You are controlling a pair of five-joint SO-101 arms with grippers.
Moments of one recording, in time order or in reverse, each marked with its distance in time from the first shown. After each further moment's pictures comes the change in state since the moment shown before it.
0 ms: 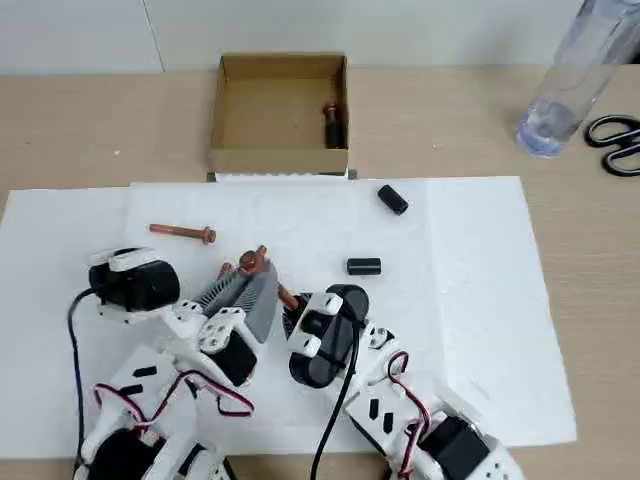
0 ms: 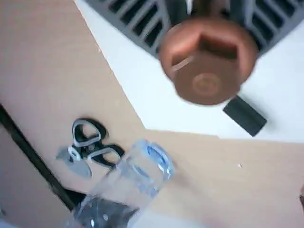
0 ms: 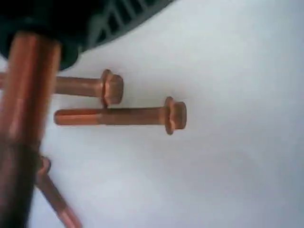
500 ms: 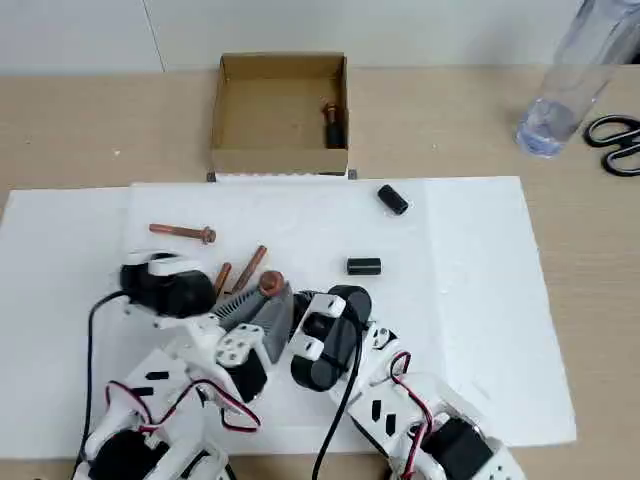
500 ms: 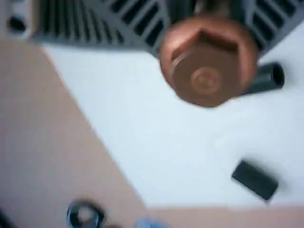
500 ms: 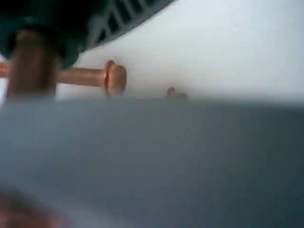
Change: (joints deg) left arm 6.3 0.0 0.9 6.2 -5.7; right arm -0.1 0.0 -1.6 0.0 0.1
